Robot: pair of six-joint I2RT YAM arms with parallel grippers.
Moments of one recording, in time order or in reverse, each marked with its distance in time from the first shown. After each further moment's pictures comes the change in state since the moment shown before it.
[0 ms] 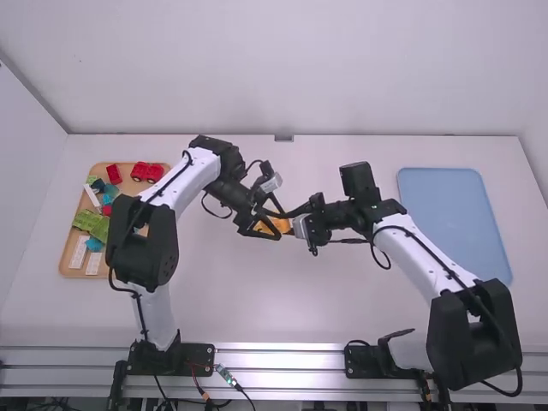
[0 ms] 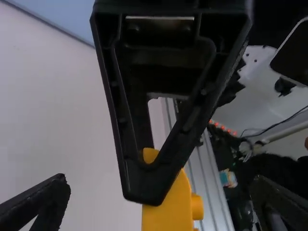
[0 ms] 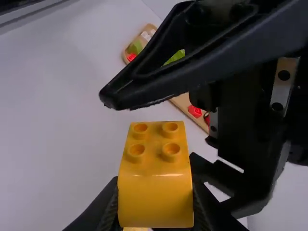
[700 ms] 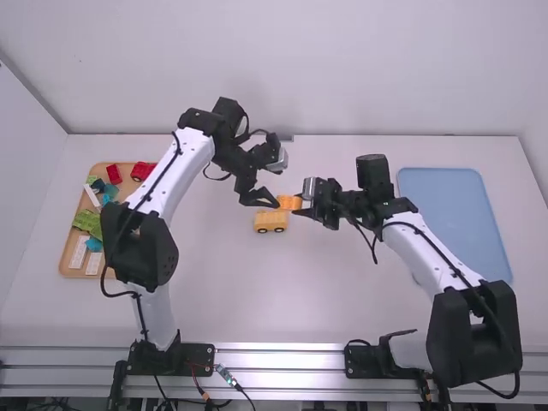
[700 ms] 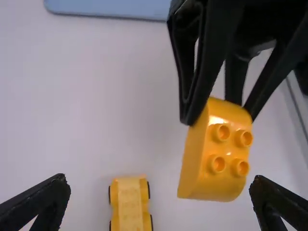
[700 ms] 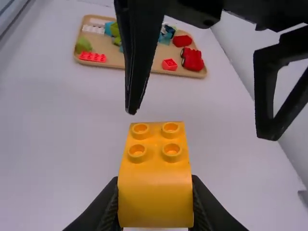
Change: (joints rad) left arm 0.005 0.000 0.274 0.237 -0.341 -0.045; right arm -0.087 0.000 0.000 0.132 0.091 0.640
